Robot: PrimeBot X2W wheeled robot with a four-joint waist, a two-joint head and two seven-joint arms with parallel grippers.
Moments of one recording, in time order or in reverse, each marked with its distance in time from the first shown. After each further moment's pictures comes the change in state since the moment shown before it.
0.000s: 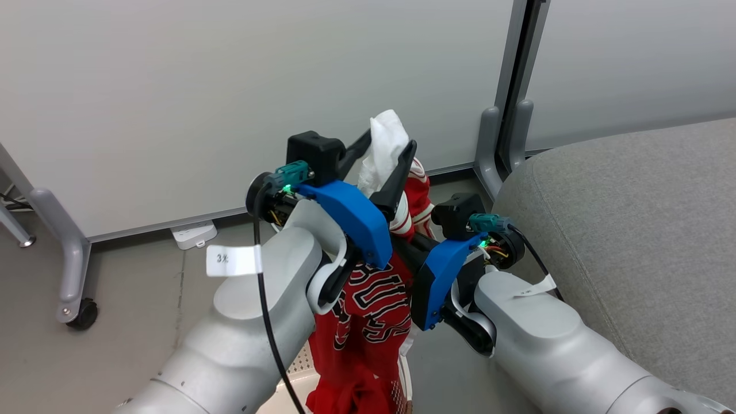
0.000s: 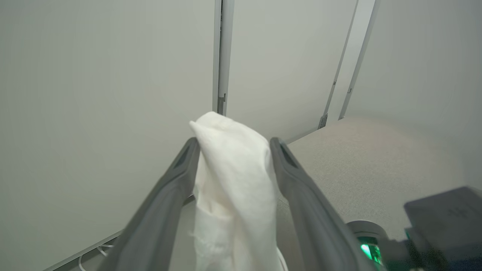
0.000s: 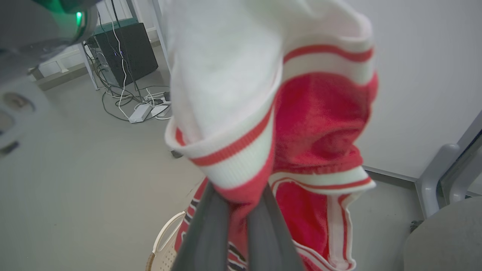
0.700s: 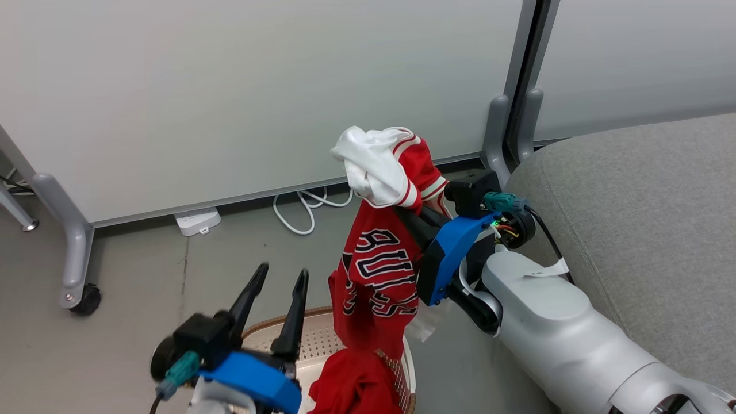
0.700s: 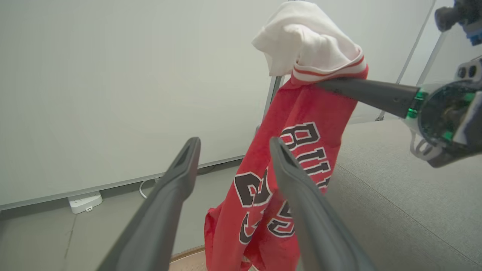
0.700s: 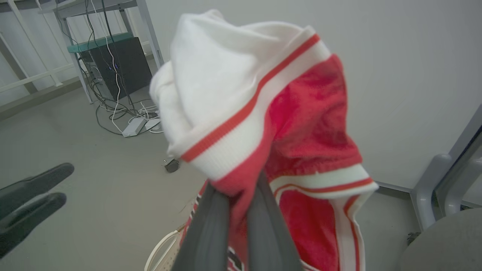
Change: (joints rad) left arm 0.639 0.177 0.346 -0.443 0.294 0.029 -0.129; right arm -0.037 0.000 -0.059 0.017 -0.022 0.000 -0.033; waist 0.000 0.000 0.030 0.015
